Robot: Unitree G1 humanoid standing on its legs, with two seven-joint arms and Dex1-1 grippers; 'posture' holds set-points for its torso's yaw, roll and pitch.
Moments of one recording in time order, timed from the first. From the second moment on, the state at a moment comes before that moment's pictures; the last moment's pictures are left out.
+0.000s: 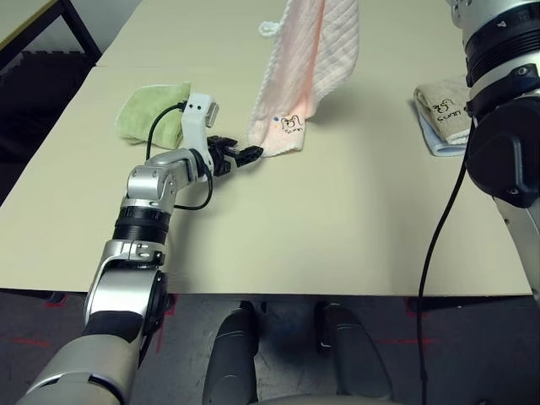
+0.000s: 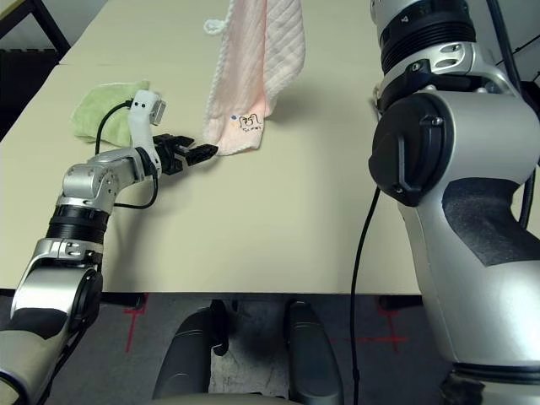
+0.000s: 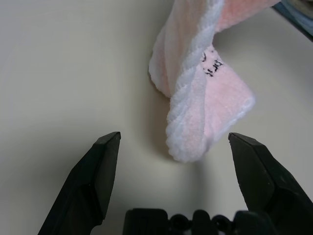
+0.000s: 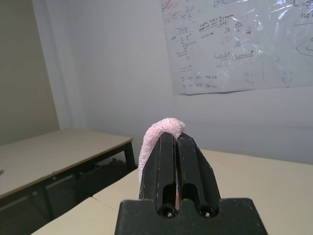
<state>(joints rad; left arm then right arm) -0.88 0.41 0.02 0.55 -0.31 0.61 -0.70 -1.79 -0.35 -0.35 1.23 0.28 0.09 0.59</state>
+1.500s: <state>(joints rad) -0.98 0.89 0.08 0.34 -0.20 0.64 -0.78 -1.08 -0.81 -0.22 0.89 0.38 0.58 1.38</state>
